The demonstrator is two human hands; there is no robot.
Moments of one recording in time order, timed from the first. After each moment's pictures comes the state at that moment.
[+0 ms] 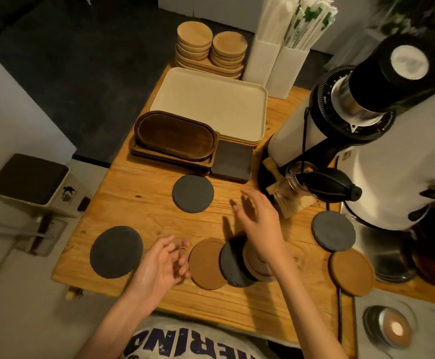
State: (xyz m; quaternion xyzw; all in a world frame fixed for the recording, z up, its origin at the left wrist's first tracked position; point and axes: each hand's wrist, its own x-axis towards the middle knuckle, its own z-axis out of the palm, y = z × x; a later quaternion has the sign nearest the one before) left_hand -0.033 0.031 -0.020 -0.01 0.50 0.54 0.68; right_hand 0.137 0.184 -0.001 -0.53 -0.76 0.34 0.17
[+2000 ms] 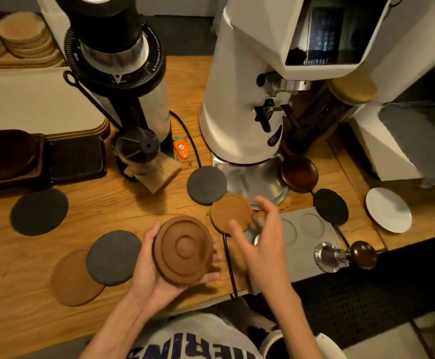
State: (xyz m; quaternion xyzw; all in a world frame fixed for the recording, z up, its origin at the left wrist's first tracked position) left_hand 0.186 0.094 0.007 -0.01 0.30 0.40 0.87; right_hand 0.379 0.104 0.022 -0.67 -0.59 0.28 0.35
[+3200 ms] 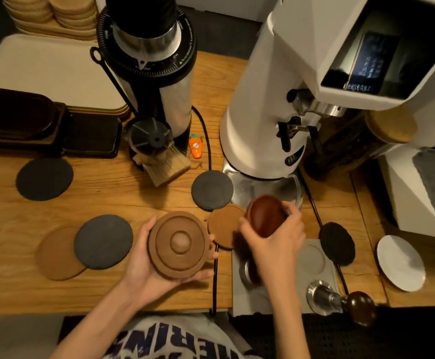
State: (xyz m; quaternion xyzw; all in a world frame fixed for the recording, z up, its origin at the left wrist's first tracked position) left_hand 0.205 0.100 -0.005 -0.04 0.26 0.46 0.85; right_hand 0.414 0.155 0.011 -0.75 -0.55 0.25 0.27
